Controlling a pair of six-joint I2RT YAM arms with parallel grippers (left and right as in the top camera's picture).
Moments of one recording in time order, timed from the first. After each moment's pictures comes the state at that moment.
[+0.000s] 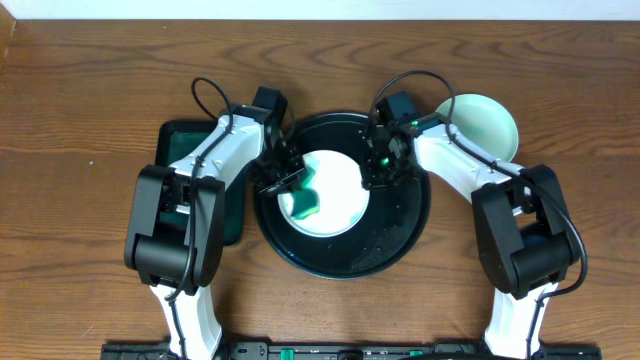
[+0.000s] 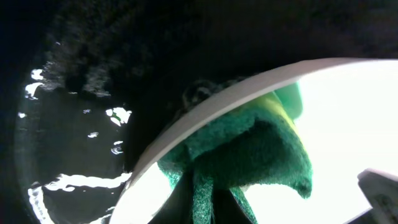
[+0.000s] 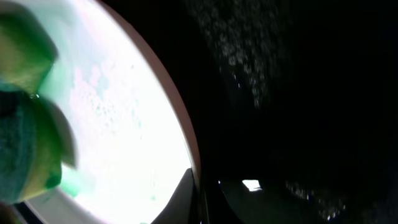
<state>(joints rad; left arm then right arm) -0.25 2.01 1.34 -0.93 0.31 -0.65 0.41 2.04 1.34 -0.71 -0.39 0.23</state>
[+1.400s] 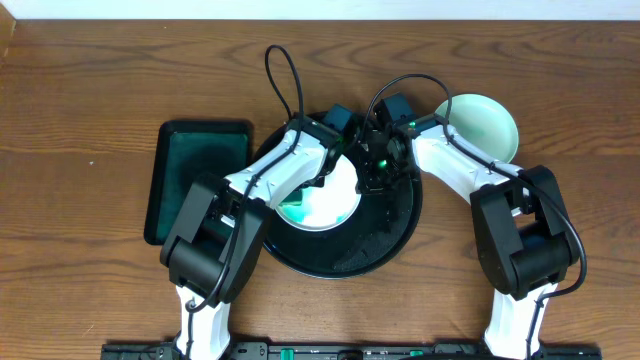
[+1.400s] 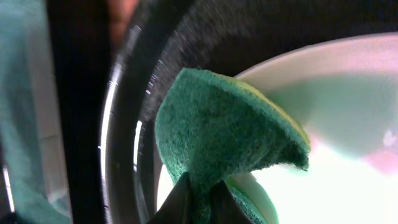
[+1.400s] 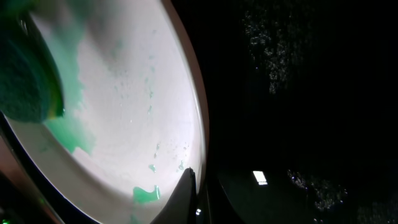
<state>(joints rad) -0.55 2.03 1.40 -0.92 -0.48 -0.54 0.42 2.04 1.34 -0.74 -0.46 0.23</state>
